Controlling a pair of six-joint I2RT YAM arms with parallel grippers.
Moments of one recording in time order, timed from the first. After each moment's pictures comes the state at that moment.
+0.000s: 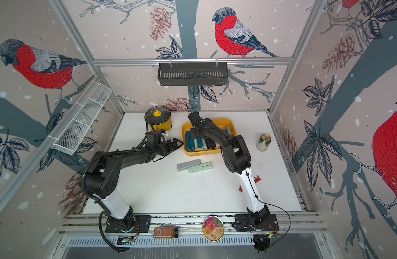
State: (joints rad) left arm -0.31 1.73 0.85 0.20 0.47 -0.74; right arm 0.62 2.33 2.01 -0.73 0.10 0.34
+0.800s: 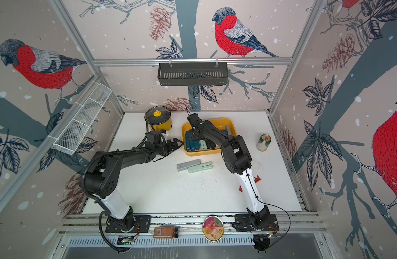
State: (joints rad) left arm -0.31 1.73 0.85 0.20 0.49 -0.75; right arm 0.63 2.31 1.93 -0.66 0.02 0.40
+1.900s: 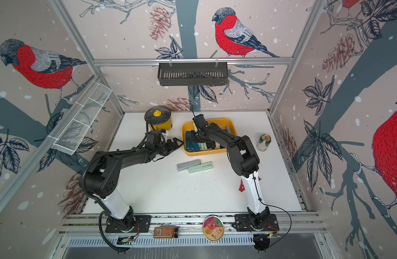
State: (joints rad) left arm -0.31 1.73 0.85 0.21 0.50 -0.75; right arm 0.58 2.17 1.70 -0.50 -0.22 0.48
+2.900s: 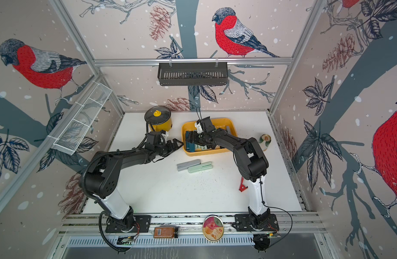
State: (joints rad) left arm -0.31 1.73 0.83 0.21 0.49 -0.75; right arm 0.56 2.05 1.46 -0.23 -0.49 0.62
